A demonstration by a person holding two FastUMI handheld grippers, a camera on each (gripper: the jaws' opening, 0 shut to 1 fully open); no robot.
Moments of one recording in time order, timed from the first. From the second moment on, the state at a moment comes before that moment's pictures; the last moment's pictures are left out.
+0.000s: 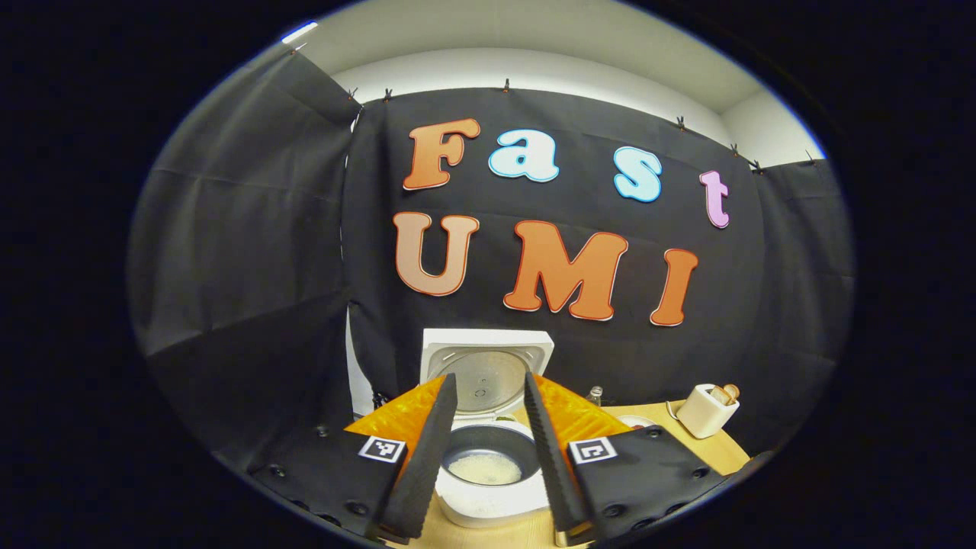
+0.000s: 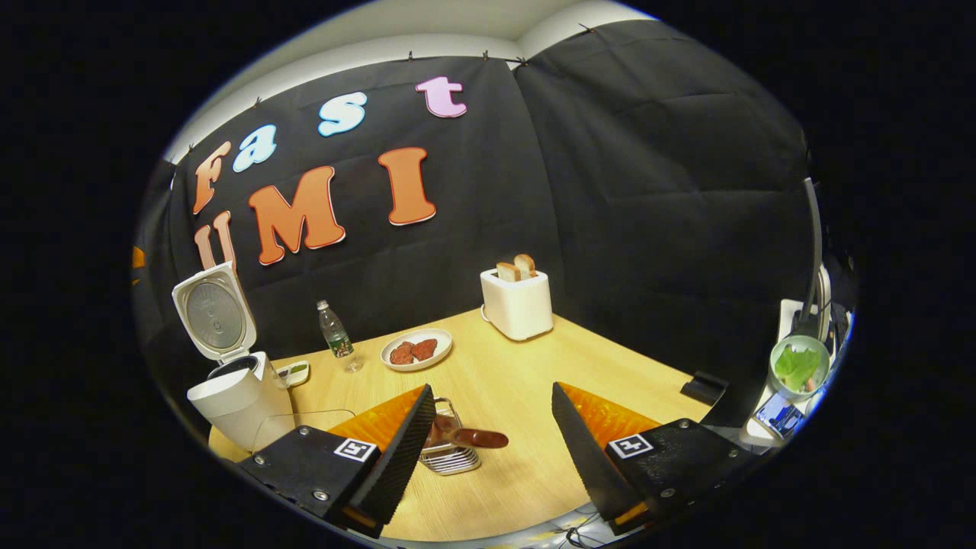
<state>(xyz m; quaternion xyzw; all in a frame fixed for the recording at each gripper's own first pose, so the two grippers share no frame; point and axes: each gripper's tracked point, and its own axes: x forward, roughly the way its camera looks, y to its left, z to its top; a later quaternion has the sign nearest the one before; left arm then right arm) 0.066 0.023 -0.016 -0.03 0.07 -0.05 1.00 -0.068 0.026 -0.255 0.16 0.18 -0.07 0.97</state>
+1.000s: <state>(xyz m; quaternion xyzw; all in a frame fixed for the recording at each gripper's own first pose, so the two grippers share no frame) 0.041 0.097 -0.028 -0.01 0.08 0.00 1.00 -0.033 0.076 -0.290 0.29 0.24 -0.04 0.93</state>
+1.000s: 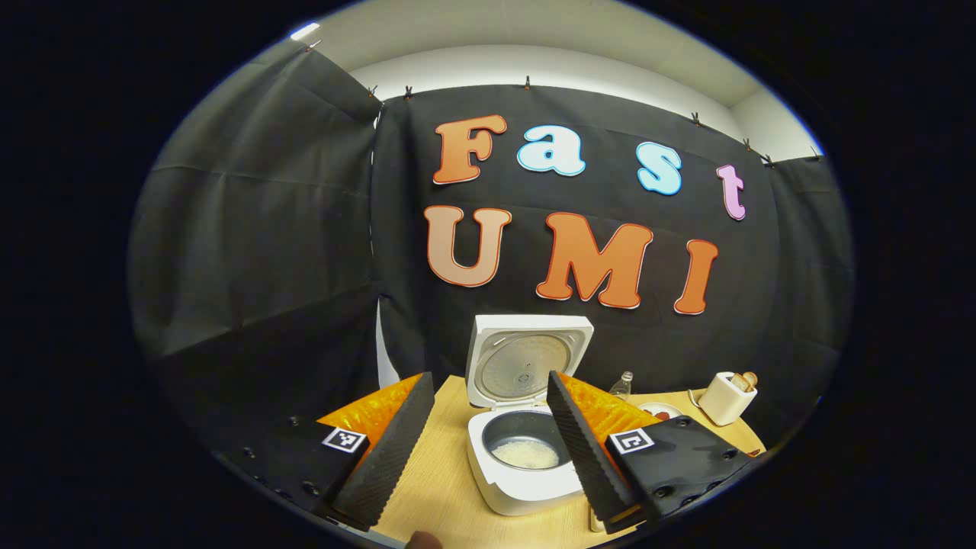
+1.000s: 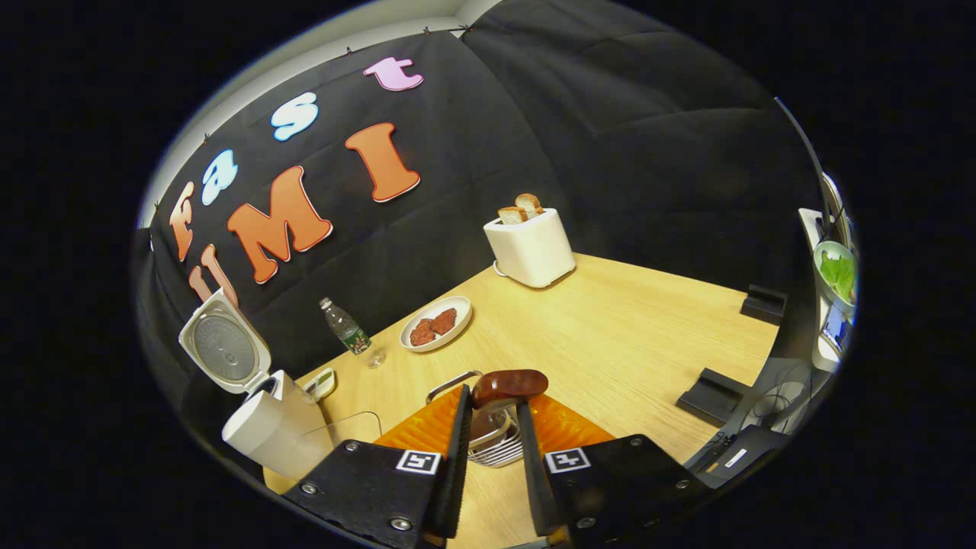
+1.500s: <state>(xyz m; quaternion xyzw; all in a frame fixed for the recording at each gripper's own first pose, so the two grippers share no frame) 0.038 0.114 -0.019 -0.02 0.07 0.01 1.00 -0.021 0.096 -0.261 0.21 0.24 -0.02 0.95</state>
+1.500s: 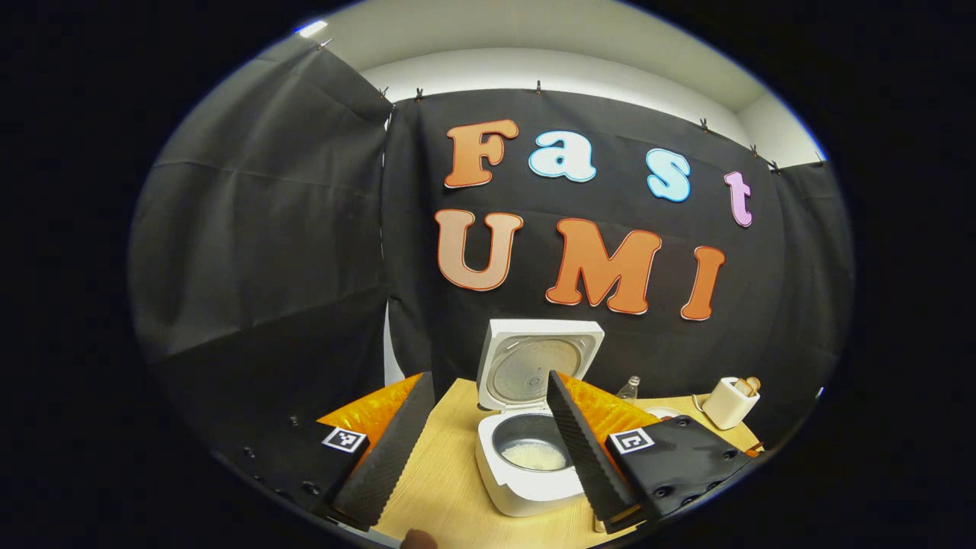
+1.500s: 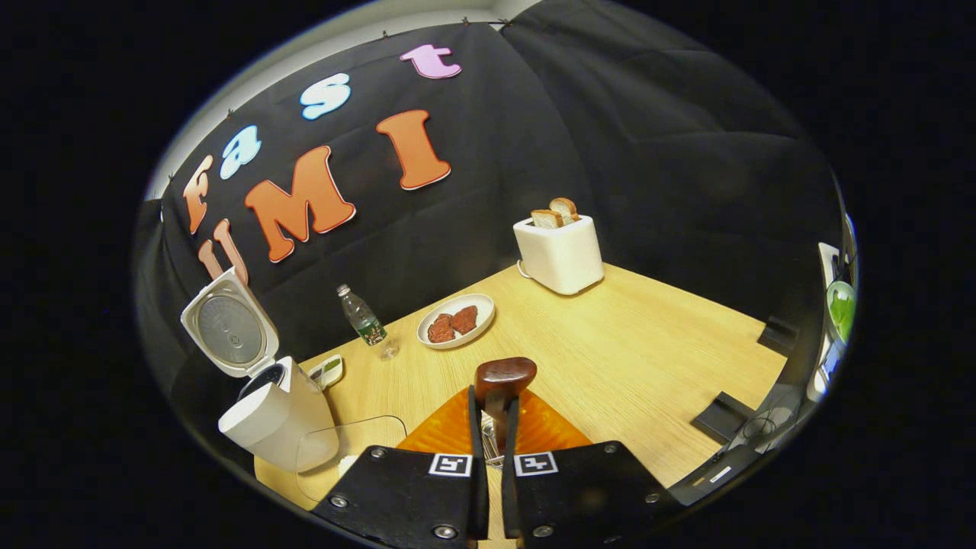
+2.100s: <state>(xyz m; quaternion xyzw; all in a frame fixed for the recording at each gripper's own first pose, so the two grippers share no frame) 0.038 0.127 -0.023 -0.03 0.07 0.00 1.00 -0.042 0.147 -0.136 0.12 0.15 0.07 0.98</state>
